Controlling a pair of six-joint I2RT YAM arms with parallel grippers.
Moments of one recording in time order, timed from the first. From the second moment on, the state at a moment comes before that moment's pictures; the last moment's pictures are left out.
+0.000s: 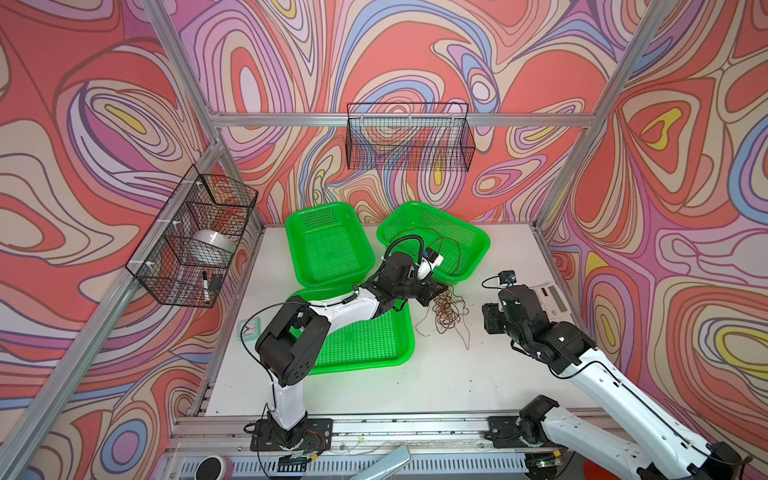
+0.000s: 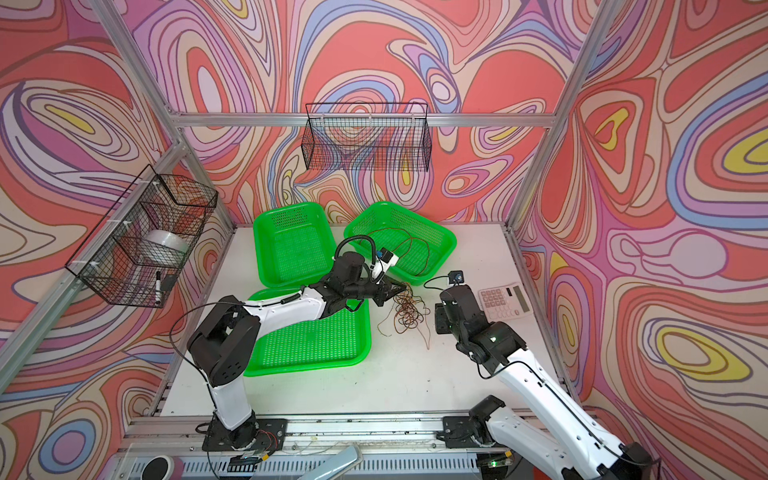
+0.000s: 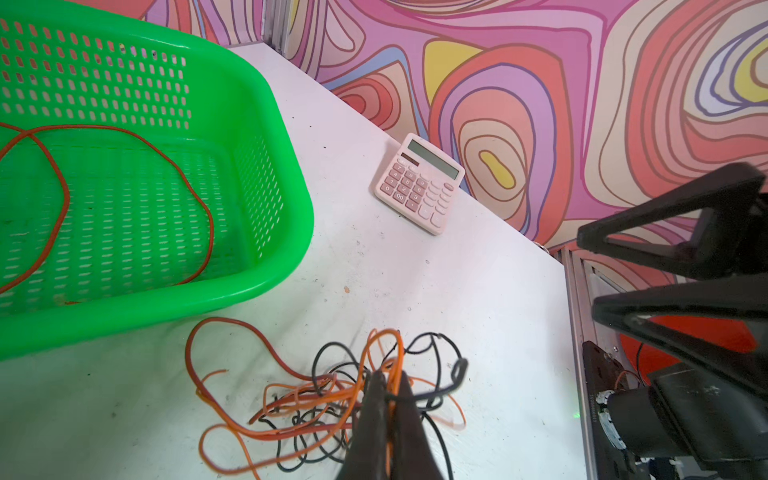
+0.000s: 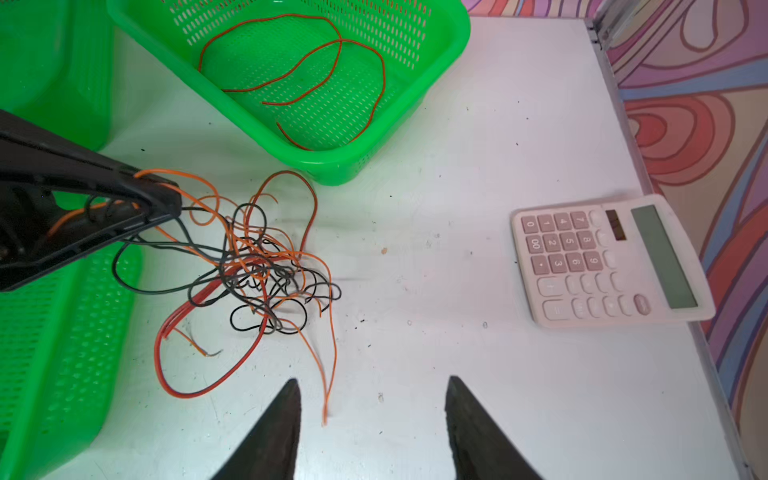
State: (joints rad) left arm -0.71 1.85 1.21 0.24 0.55 -0.24; right arm 0.51 0.88 0.83 -0.73 0.34 0.35
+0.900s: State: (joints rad) left arm -0.73 1.73 1.37 0.05 0.66 -0.21; right arm 0.40 1.10 0.74 -0.33 0.20 0.47
